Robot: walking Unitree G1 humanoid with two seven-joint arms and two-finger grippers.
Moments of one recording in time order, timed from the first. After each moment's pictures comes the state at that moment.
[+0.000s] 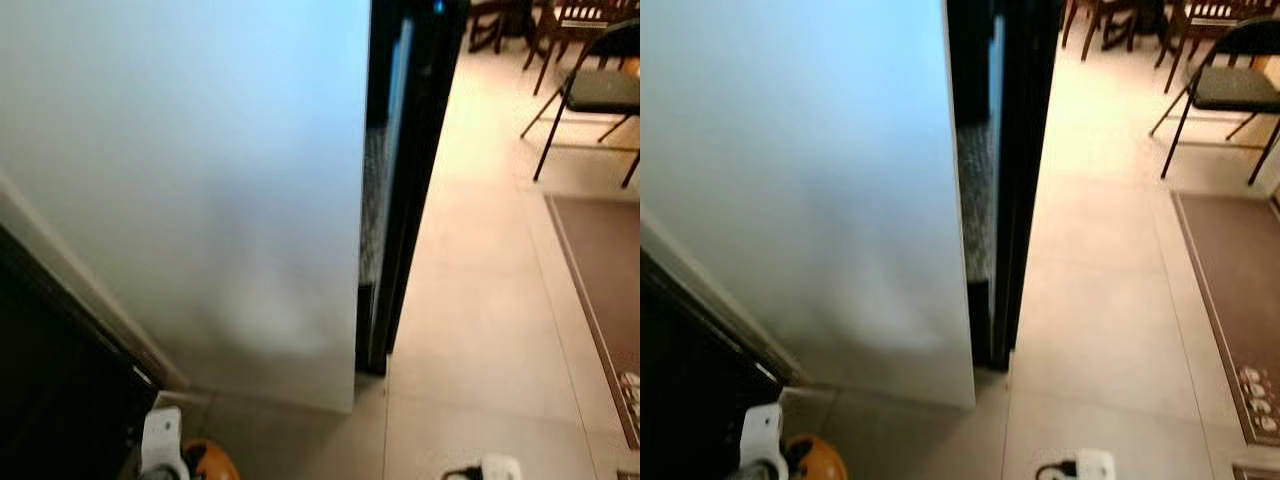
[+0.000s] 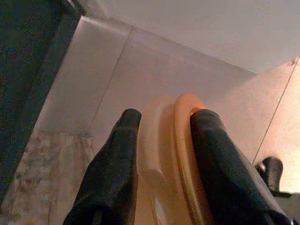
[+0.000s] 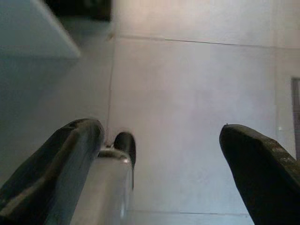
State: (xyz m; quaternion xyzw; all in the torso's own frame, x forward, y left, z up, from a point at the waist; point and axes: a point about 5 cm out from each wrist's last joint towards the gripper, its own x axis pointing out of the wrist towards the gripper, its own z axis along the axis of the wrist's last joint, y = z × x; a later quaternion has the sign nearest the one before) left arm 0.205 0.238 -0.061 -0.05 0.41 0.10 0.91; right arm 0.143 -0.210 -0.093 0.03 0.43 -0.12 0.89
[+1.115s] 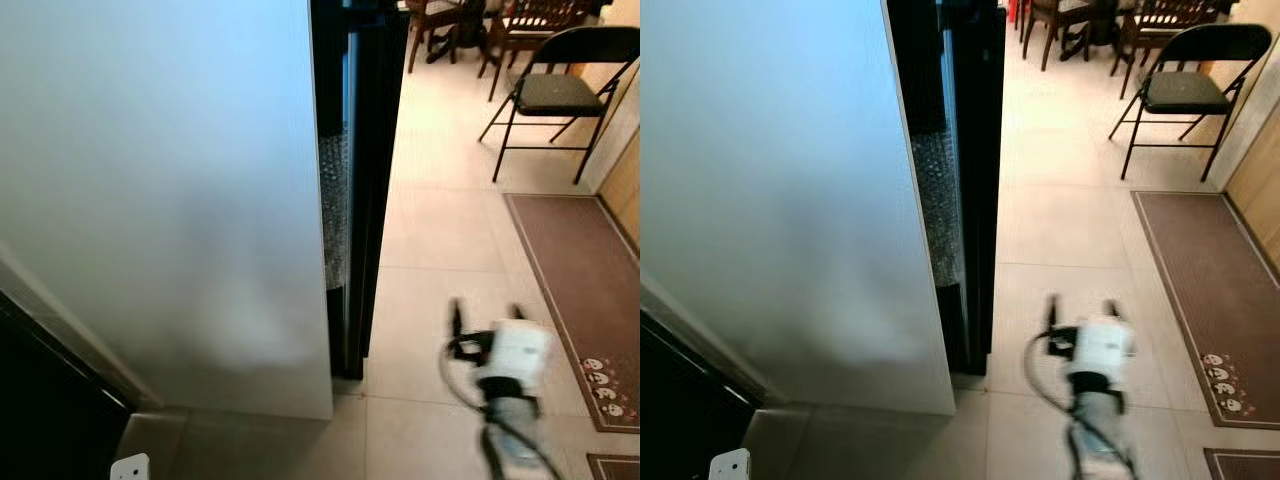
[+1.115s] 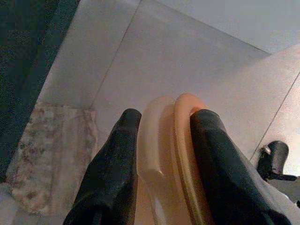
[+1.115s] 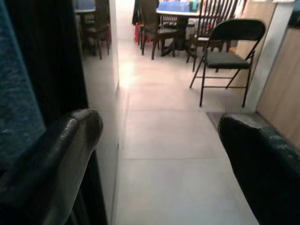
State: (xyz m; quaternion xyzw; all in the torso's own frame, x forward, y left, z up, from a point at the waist) left arm 0.158 0.265 -0.077 -0.07 0.45 0.16 0.88; right arm 0.262 -0.182 0.058 0.00 -0.02 -0.07 1.00
